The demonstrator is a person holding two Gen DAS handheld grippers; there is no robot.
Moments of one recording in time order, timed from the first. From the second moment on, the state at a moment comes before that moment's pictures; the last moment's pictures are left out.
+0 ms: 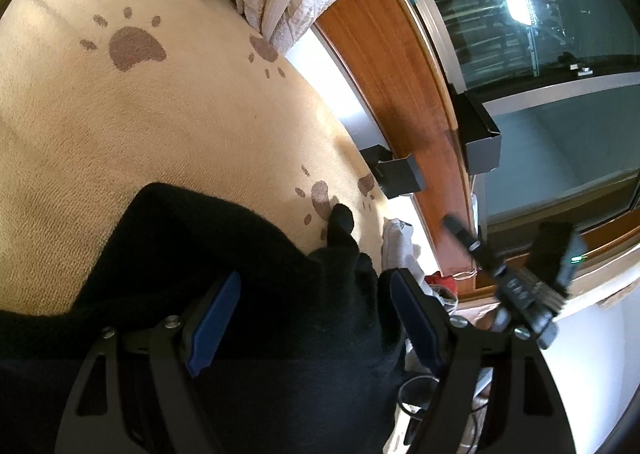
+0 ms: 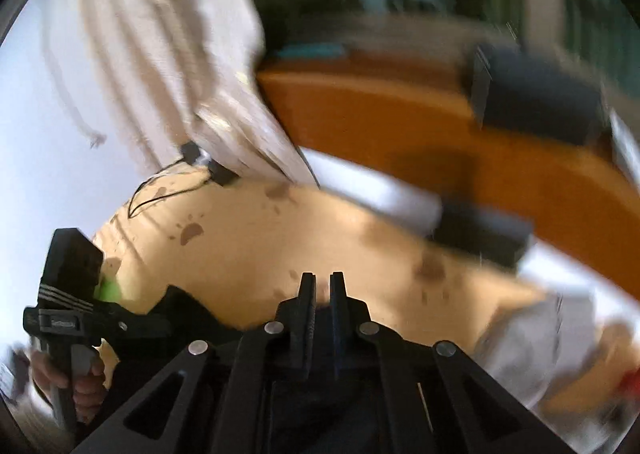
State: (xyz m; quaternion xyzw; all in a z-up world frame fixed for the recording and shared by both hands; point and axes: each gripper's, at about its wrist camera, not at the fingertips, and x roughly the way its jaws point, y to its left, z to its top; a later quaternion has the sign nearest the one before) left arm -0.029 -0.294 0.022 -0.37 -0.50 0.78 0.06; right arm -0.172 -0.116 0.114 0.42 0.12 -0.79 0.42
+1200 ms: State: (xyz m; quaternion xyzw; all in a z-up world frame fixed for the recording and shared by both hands) left arm -0.217 -0.203 0.021 -0.53 -0.32 0.77 0.16; right arm -0.198 -0.072 0.023 0.56 0.04 -0.72 0.41
